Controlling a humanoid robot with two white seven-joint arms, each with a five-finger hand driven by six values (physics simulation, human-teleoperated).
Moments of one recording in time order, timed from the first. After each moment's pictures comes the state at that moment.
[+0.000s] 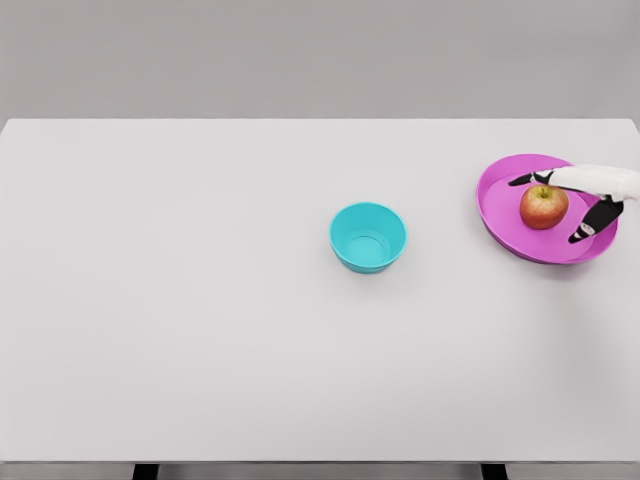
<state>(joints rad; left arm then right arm) 0.06 0.00 -0.25 -0.21 0.19 0.09 -0.10 -0.85 -0.81 0.82 -0.82 0.15 -0.61 0.61</state>
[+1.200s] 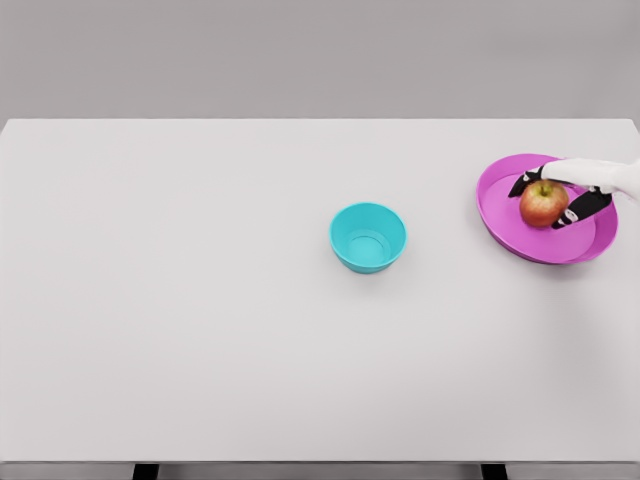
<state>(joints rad) 0.06 0.00 -0.25 -0.21 0.19 0.09 -0.10 -0.90 -0.75 0.84 -0.74 0.16 -0.61 0.61</state>
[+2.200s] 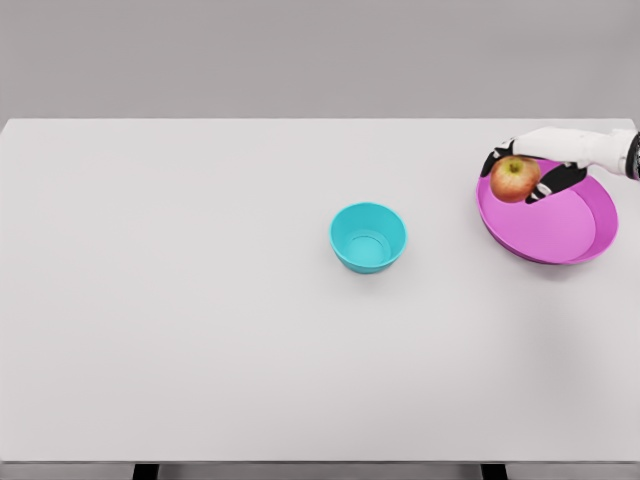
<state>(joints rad) 0.06 0.00 -0.25 -0.21 0.19 0.09 -0.10 -0.93 -0.77 0.83 -0.94 0.15 -0.61 0.61</state>
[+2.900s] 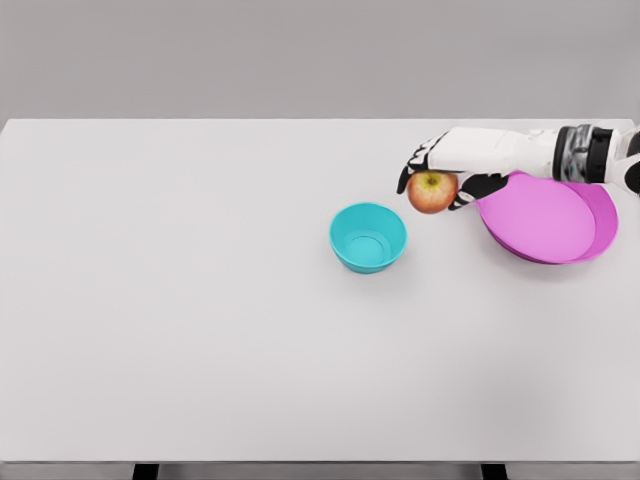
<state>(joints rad) 0.06 0.00 -0.25 -0.21 0.19 0.09 -0.10 -0.91 -0.73 0.85 -1.28 0.15 -0.61 0.61</state>
